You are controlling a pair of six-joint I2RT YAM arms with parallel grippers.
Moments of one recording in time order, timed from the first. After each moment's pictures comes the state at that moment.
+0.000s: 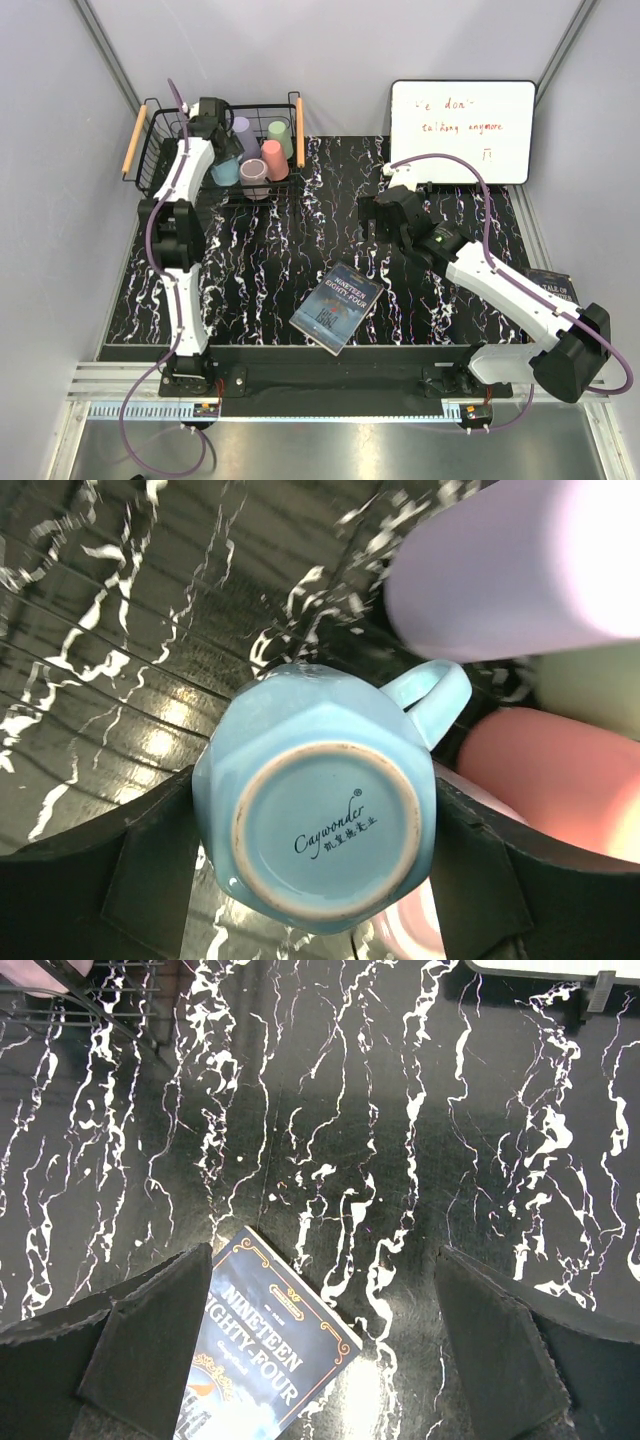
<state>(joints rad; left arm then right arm) -0.05 2.25 2.14 -0.78 -0.28 -0.55 0.73 1.28 1.14 -0.50 0.43 0.42</state>
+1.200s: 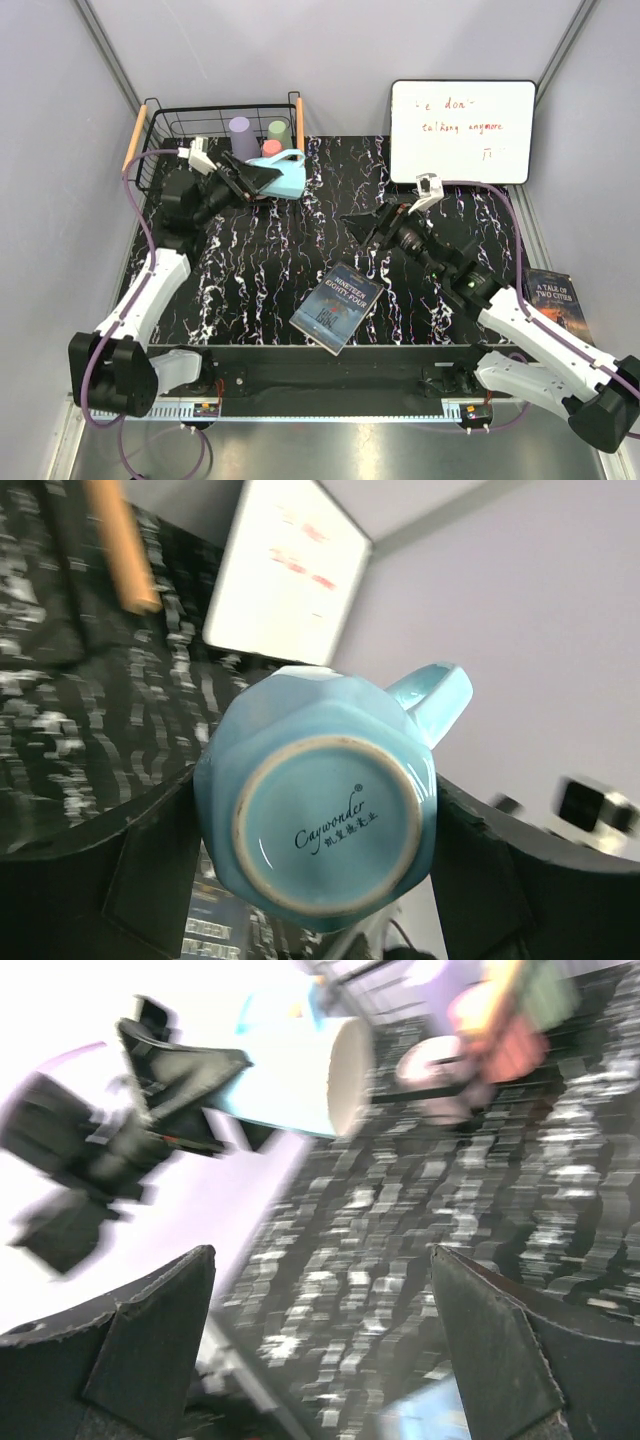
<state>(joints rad) -0.15 1.18 0.91 0.21 0.53 -0.98 0.73 0.94 0.81 0.14 0.03 0.70</state>
